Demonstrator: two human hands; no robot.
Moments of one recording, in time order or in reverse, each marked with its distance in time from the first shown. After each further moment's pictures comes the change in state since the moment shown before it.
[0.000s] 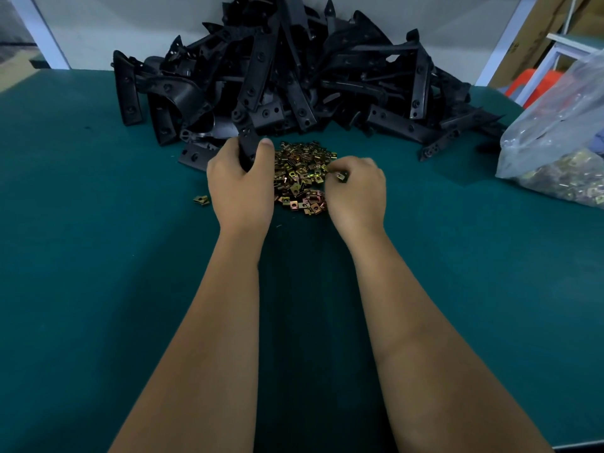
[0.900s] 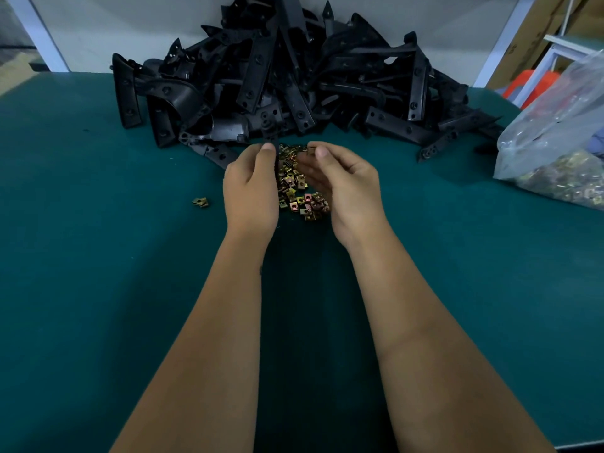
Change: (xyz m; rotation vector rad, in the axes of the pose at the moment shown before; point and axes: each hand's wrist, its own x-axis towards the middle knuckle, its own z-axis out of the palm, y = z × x) left_hand -0.006 0.006 0.005 -0.097 -0.148 -0.072; right_hand -0.003 -0.013 -0.002 1.044 -0.233 0.155
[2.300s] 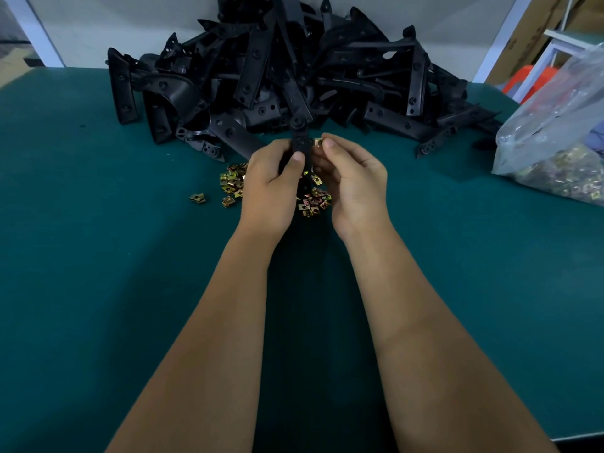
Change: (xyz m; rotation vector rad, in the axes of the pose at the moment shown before) left_hand -0.001 -0.010 0.009 0.128 -0.227 0.133; right_hand -0.003 -0.009 0.001 0.196 0.166 0.065
